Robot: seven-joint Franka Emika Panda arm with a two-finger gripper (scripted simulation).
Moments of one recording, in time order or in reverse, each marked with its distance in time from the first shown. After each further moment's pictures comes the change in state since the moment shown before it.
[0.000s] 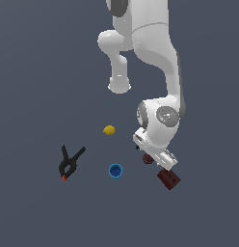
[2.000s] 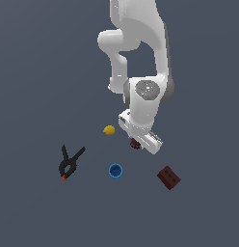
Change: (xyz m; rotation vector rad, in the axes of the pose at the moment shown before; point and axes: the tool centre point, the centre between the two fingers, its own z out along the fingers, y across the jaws) arm 0.020 0.074 -0.065 0.000 -0.001 0.001
